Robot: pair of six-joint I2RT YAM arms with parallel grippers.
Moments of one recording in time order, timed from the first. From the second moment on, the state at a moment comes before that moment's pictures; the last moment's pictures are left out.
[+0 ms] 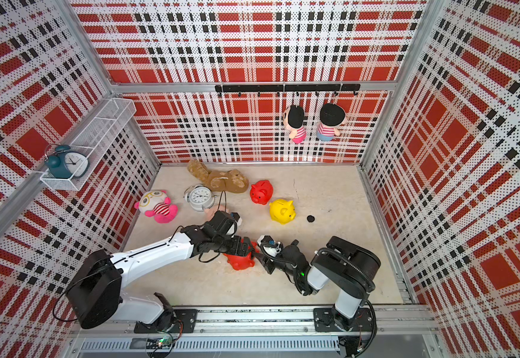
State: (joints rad) left arm -0.73 1.42 0.84 -0.46 0.16 -0.52; right arm 0.88 1.71 0.25 1.21 -0.14 0.01
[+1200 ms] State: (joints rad) left arm -0.70 1.42 0.83 -0.44 0.17 -0.48; right arm 0.89 1.82 0.31 1.28 -0.22 0.06
